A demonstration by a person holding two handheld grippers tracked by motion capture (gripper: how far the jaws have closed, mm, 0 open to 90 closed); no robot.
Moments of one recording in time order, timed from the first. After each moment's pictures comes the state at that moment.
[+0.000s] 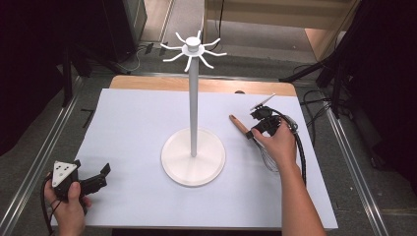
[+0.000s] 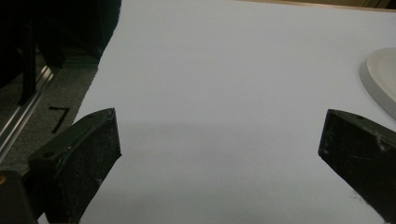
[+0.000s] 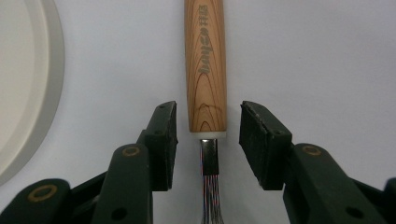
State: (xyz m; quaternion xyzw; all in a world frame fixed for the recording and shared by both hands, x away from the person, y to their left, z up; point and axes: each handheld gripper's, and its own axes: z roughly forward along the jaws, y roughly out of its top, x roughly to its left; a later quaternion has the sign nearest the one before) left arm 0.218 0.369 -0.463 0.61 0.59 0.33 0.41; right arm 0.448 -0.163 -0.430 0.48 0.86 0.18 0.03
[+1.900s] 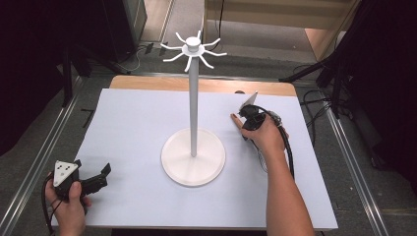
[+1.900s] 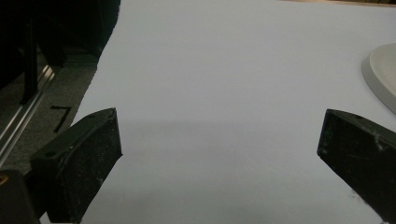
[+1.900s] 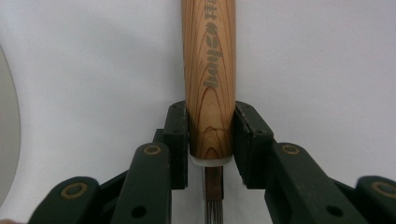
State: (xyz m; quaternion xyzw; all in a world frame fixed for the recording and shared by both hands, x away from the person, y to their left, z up) left arm 0.219 0.367 -0.463 0.62 0.59 0.33 0.40; right arm 0.468 -0.126 -0.443 0.52 0.85 0.06 0.03
